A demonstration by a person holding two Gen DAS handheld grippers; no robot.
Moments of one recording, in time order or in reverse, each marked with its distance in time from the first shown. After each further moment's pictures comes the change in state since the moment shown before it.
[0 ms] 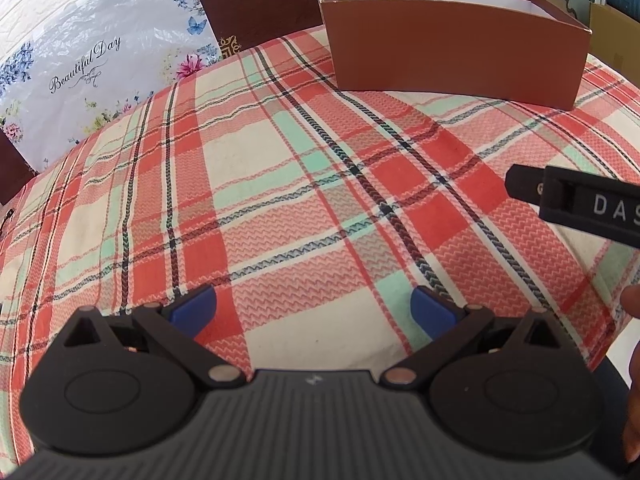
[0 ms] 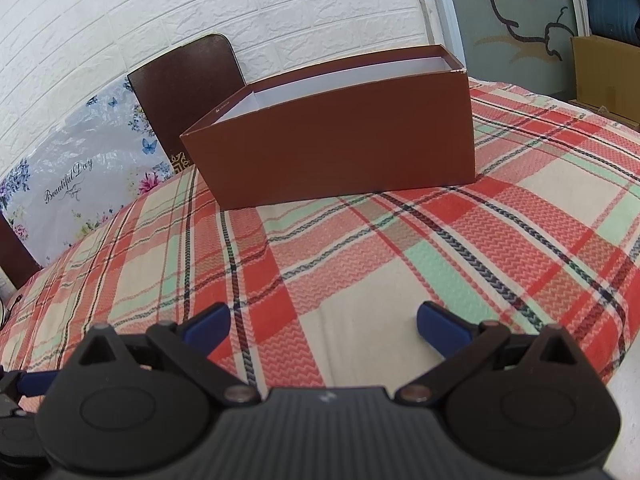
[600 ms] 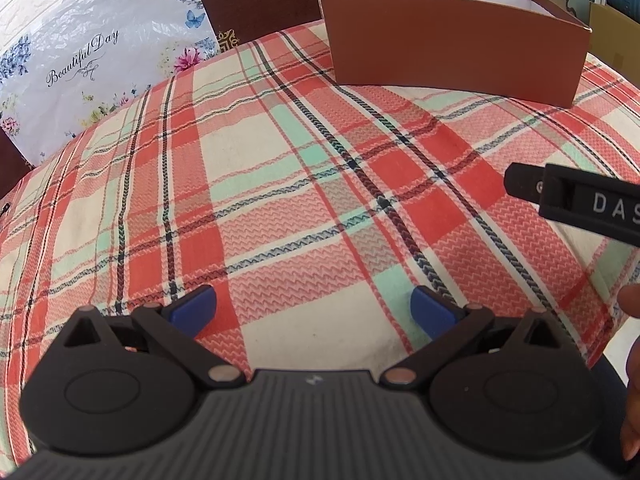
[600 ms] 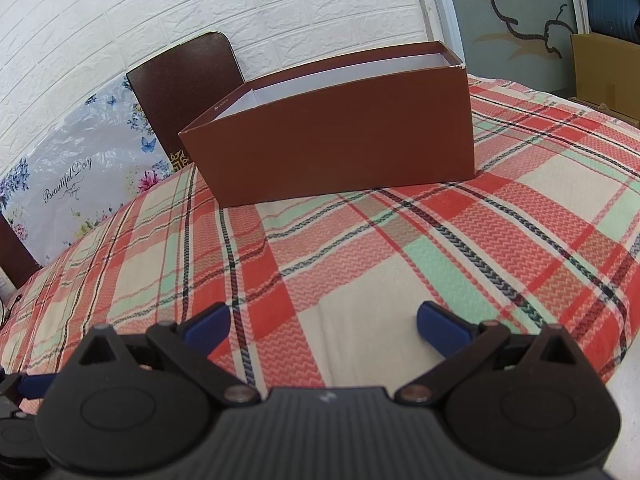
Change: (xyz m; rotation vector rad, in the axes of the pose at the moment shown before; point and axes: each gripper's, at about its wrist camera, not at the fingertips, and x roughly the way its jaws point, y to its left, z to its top) left arm 0.001 0.001 -0.003 -0.006 0.015 -0.012; right arm 0.000 -0.001 0.000 0.003 0.003 0.001
